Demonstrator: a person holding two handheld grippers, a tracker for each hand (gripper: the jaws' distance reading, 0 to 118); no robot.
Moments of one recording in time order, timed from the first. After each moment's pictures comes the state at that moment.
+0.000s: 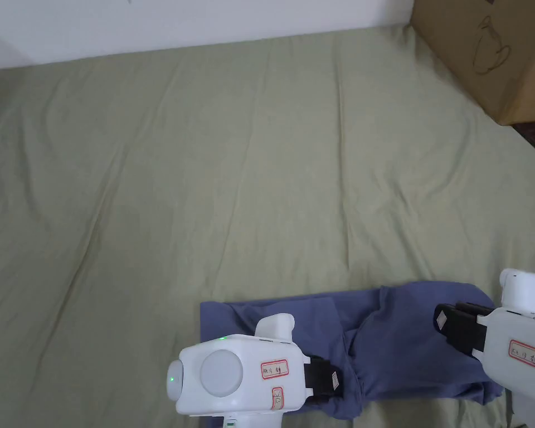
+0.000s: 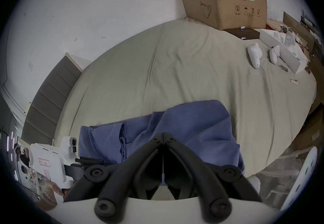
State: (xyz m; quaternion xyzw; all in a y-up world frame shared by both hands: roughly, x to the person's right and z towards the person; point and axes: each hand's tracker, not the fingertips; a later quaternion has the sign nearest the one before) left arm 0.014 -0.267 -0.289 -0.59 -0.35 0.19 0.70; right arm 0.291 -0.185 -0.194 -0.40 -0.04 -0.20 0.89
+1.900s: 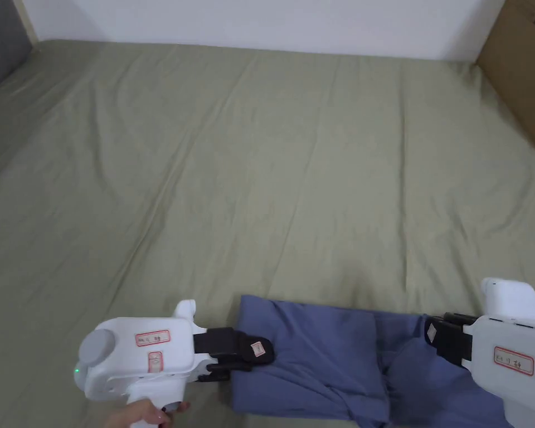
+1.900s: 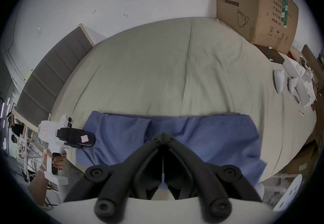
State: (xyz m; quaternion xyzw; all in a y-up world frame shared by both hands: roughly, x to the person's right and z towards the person) left arm -0.205 -0.312 -0.336 -0.53 -0.34 0.44 0.64; right arm 0.199 -0.165 -0.242 -0.45 0.02 -0.11 0.89
